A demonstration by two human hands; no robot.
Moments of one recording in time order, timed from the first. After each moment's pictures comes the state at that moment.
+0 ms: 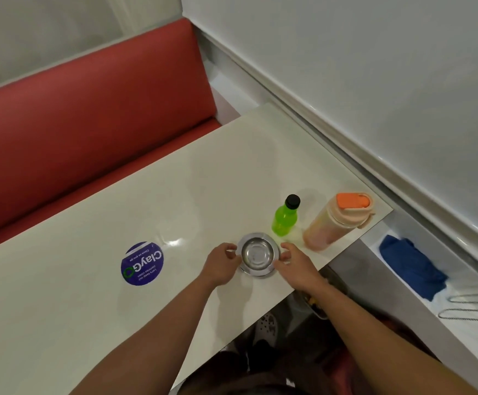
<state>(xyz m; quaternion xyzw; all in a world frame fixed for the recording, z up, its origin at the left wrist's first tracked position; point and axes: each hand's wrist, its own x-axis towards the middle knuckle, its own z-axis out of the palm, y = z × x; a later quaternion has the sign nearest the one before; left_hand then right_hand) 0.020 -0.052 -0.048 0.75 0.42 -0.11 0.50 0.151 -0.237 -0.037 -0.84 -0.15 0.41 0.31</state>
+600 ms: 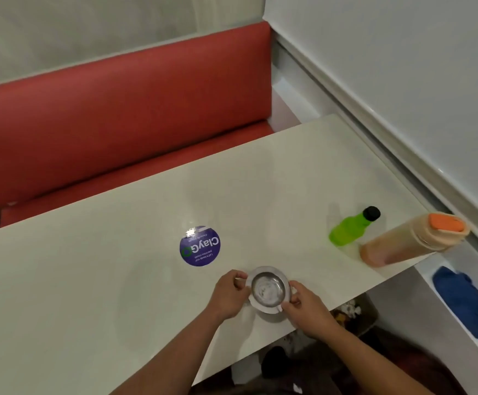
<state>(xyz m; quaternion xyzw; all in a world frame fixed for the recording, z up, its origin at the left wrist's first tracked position) -0.130 -0.027 -0.053 0.70 0.46 -0.05 0.55 0.022 -0.198 -0.014 -0.82 -0.26 0.46 0.23</state>
